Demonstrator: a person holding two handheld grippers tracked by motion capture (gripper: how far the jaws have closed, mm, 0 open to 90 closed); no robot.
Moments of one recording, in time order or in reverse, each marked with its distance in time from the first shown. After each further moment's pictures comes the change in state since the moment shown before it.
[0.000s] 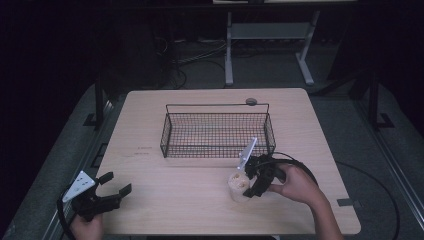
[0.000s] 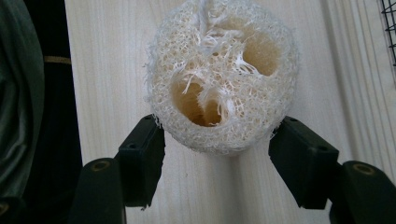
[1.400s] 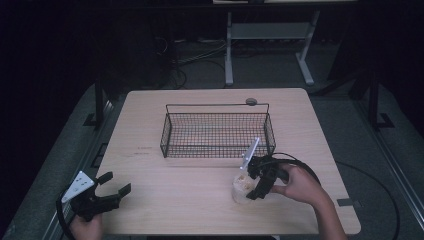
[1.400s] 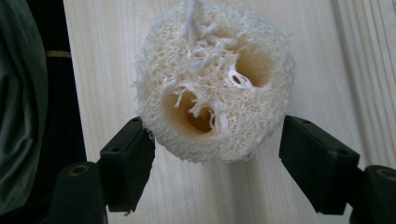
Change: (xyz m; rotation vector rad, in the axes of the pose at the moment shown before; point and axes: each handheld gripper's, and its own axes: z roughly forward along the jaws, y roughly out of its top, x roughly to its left) left arm 0.000 0.000 -0.001 -0.008 0.005 -0.005; right arm -0.002 -0.006 0.000 0.027 0.018 0.034
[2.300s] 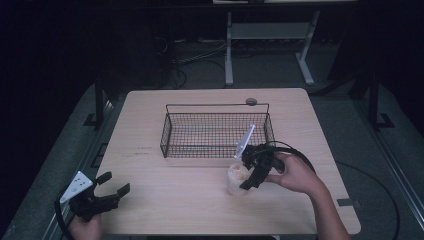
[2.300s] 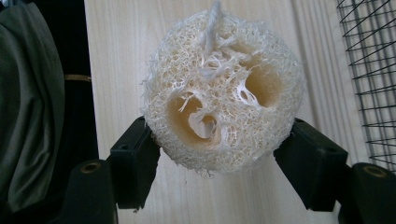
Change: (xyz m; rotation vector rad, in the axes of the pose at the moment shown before) left arm 0.001 0.000 -0.002 -0.007 0.001 -0.005; right arm -0.004 0.027 -0.028 -0.048 0.009 -0.036
